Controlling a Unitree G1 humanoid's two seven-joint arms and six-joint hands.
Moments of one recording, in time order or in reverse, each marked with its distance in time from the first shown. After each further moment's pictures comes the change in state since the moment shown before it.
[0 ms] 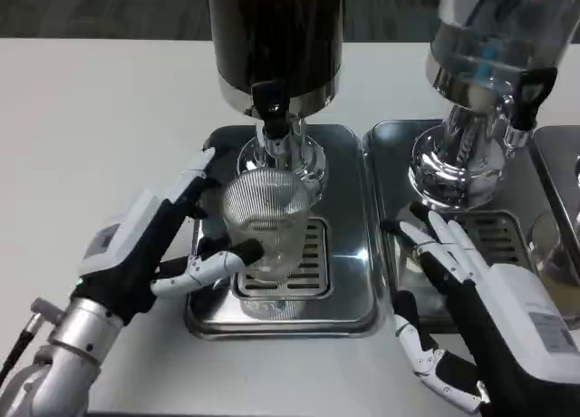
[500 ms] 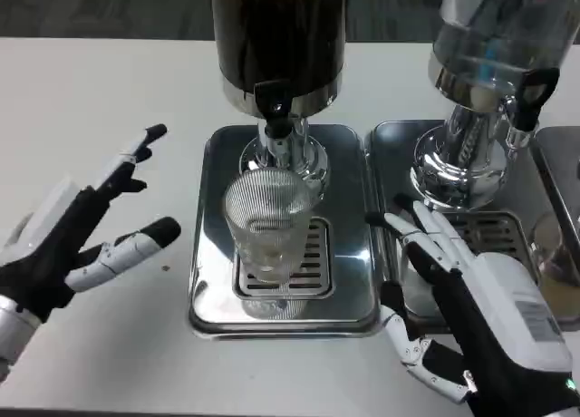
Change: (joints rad) left arm 0.099 0.143 0.147 -0.115 -0.304 -0.081 -0.355; right arm -0.041 0.013 0.025 0.011 -0.003 0.005 0.002
